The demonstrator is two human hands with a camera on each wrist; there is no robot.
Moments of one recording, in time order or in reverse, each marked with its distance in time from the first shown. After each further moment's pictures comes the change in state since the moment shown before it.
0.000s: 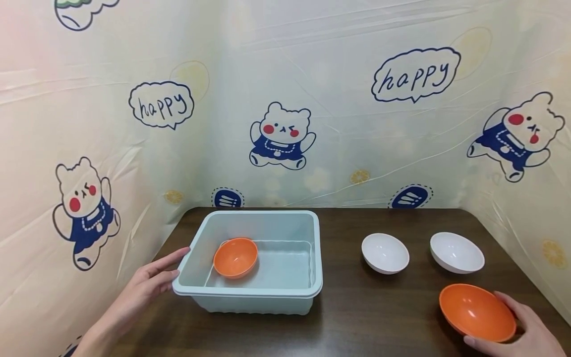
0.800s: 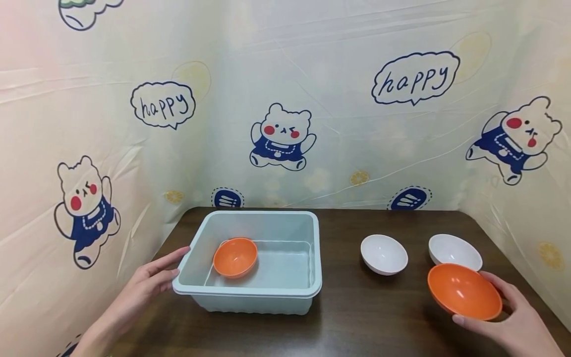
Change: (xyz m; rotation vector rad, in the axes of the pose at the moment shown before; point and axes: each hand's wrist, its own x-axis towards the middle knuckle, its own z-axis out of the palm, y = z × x) left_hand -0.001 0.002 0.000 0.000 -0.004 -0.011; right_hand 0.003 -0.045 -0.029 0.282 -0.029 -0.143
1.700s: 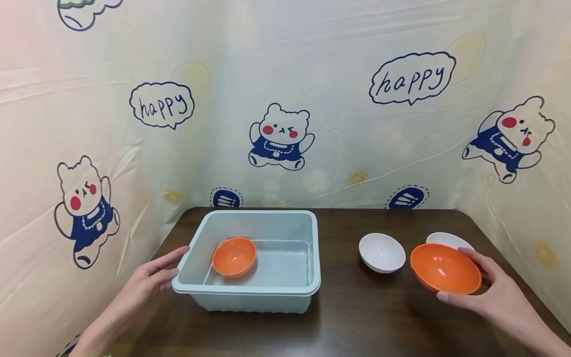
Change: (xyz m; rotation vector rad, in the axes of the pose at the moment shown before) left_hand 0.000 0.000 -0.002 0.006 -0.008 -0.008; right_hand 0.022 -0.043 -0.016 -0.056 -0.184 -0.135
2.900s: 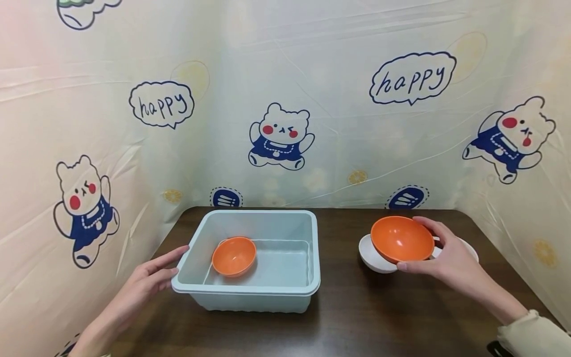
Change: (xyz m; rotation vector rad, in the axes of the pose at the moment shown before) left_hand 0.001 0.000 0.000 -0.009 0.000 0.015; right_hand 0.031 -0.081 0.010 0.081 -0.066 -0.257
